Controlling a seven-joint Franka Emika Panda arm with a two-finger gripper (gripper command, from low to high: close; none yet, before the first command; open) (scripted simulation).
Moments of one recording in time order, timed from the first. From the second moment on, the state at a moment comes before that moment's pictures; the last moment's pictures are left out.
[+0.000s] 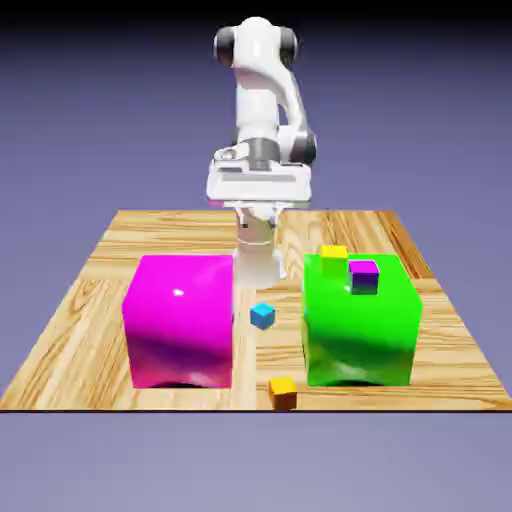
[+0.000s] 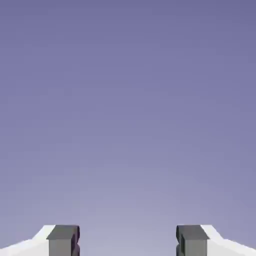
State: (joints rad) arm 0.06 -0.57 -0.04 -2.80 -0.01 3.03 0.72
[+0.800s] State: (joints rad) arm 0.93 -0.56 -0.89 -2.59 -0.29 2.83 0.31
